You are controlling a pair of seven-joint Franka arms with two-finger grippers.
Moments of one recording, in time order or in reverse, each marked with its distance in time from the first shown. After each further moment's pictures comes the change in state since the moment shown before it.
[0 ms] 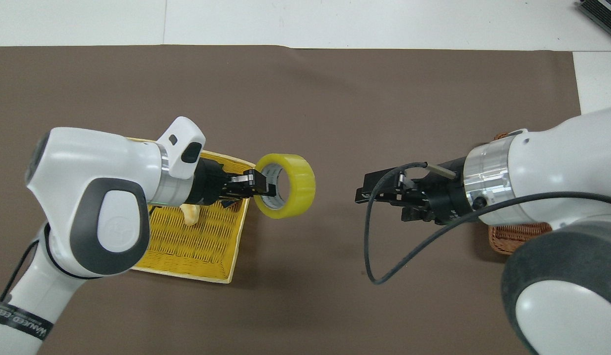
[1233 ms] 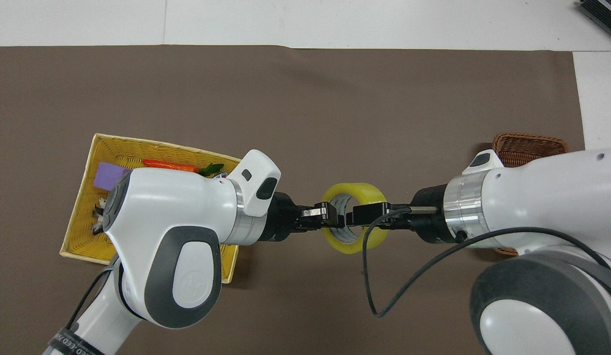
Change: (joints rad) left arm -0.062 -0.025 -0.128 -0.003 -0.133 0.127 -0.074; right arm -0.011 -0.060 -0.012 -0.129 0.026 0.059 -0.293
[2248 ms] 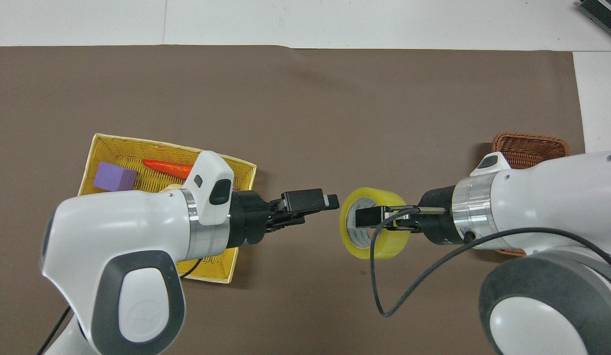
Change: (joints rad) left arm 0.112 -0.139 0.014 -0.075 -0.055 0.008 -0.024; right arm -0.010 -0.003 0.002 -0.010 0.006 -0.011 0.017
